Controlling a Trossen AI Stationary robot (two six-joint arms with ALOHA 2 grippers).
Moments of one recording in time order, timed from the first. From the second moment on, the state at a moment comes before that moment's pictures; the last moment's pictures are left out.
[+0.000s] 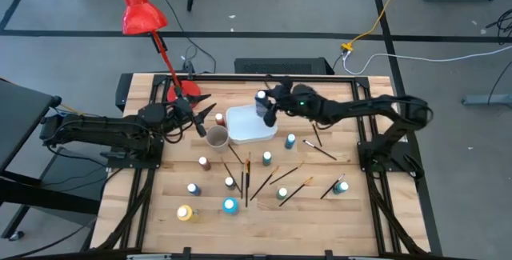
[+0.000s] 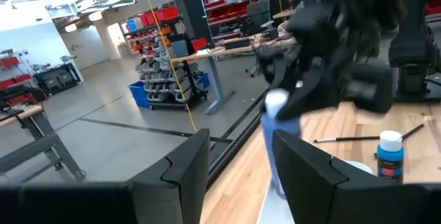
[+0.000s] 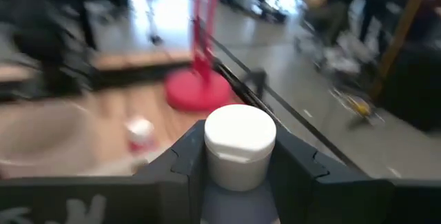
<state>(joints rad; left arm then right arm) 0.08 0.75 0.44 0.33 -0.54 0.24 -0.30 1.64 0.89 0.55 0.18 -0.05</state>
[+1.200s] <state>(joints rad) 0.08 0.75 0.44 0.29 -0.54 0.11 -0.29 1.59 0.89 0.41 0.33 -0.07</state>
